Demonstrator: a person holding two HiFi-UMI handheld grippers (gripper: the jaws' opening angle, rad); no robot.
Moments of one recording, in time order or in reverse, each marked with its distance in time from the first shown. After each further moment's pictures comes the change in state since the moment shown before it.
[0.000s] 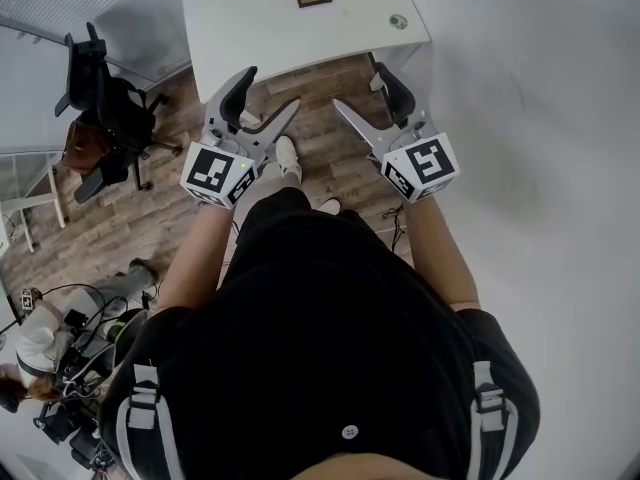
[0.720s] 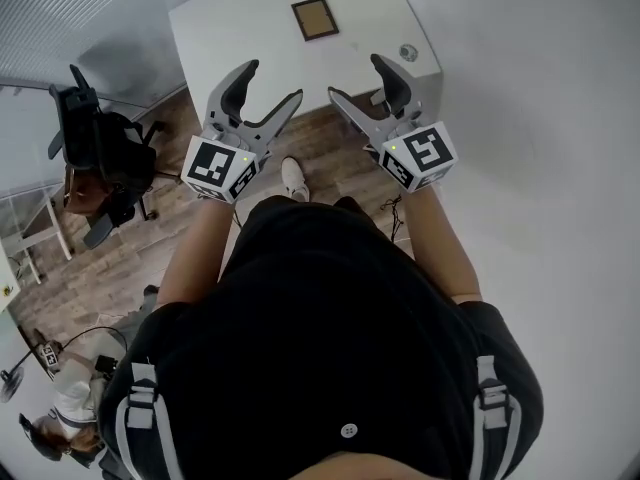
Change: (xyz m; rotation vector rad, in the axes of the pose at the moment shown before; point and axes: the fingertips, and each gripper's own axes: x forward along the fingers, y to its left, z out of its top) left arm 0.103 0.169 0.011 -0.028 0.008 -0.081; right arm 0.176 -0.090 0.010 0.029 0.041 -0.061
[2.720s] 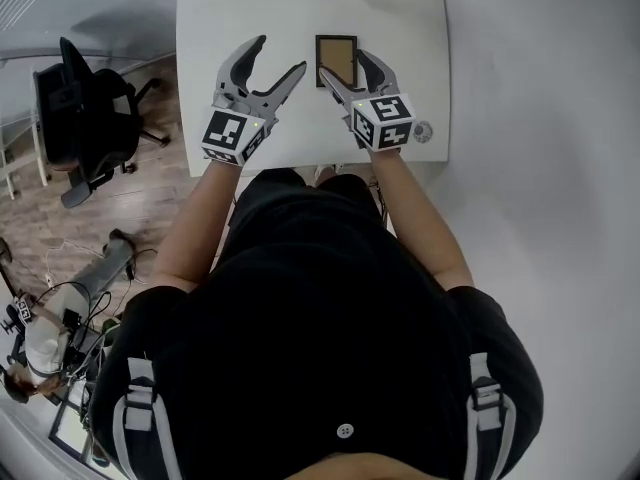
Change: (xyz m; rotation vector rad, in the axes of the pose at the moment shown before) left arm 0.199 0.247 -0.079 -0.099 0.058 0.325; right arm 0.276 -0.213 -0.163 0.207 0.386 0.104
